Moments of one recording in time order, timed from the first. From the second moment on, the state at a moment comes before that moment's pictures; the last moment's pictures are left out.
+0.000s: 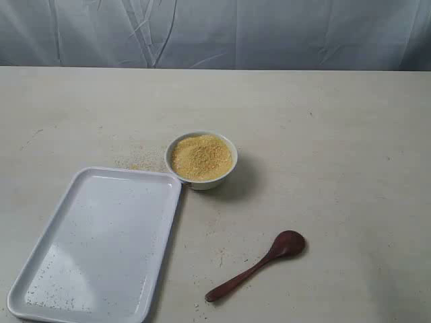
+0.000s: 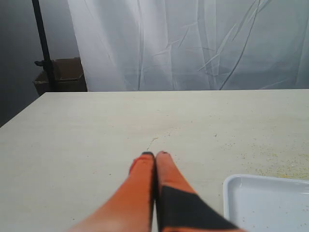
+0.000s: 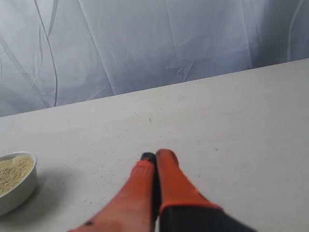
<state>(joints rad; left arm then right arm) 0.04 0.01 0.00 0.07 0.21 -0.03 0.08 0.01 0.00 -0.01 0.24 0.18</state>
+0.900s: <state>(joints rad) 0.04 0.01 0.00 0.07 0.21 -0.03 0.08 0.09 -0.19 -0.07 -0.02 0.07</state>
